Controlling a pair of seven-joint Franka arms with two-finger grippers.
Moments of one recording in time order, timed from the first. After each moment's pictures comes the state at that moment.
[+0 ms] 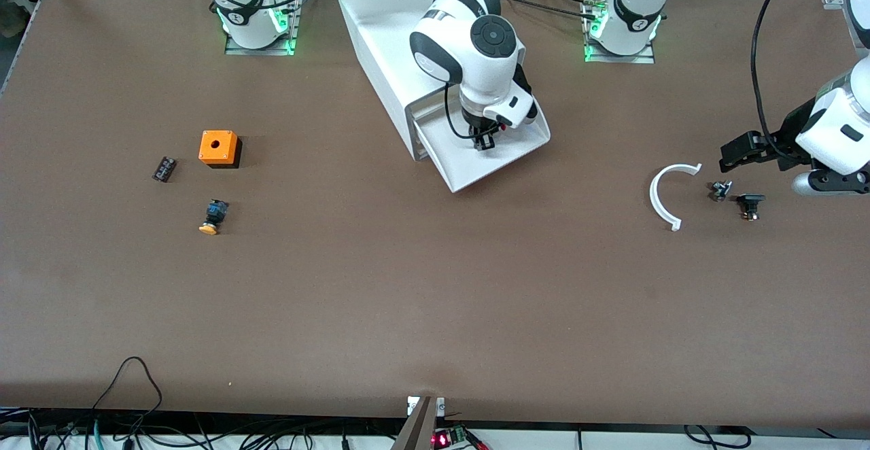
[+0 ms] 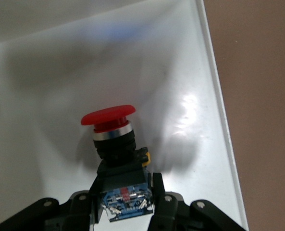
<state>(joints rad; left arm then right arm) -0.01 0.13 -0.01 -1.52 0.00 1.62 -0.08 0.87 0.77 0.16 -1.18 -0.09 1.94 -0.82</state>
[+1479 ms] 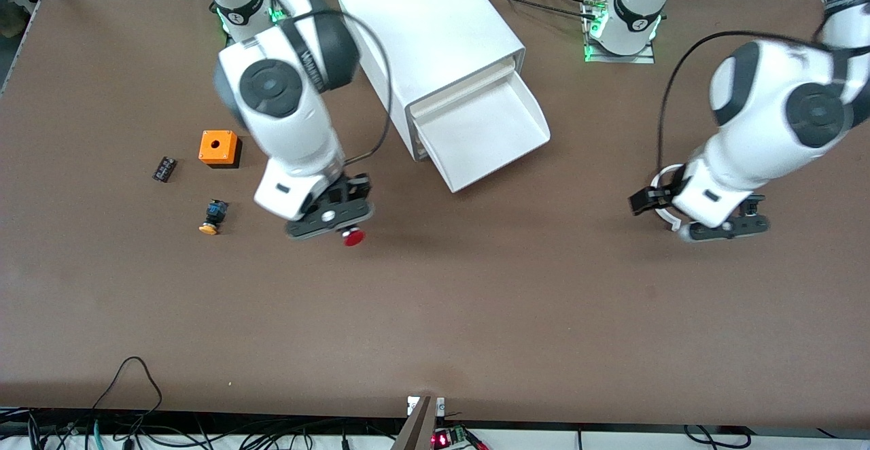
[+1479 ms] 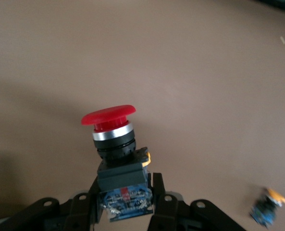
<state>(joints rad) -0.07 0.25 -0.14 -1.80 -0.01 2.07 -0.41 0.40 0.51 0.09 -1.34 -0.12 1.88 0.26</state>
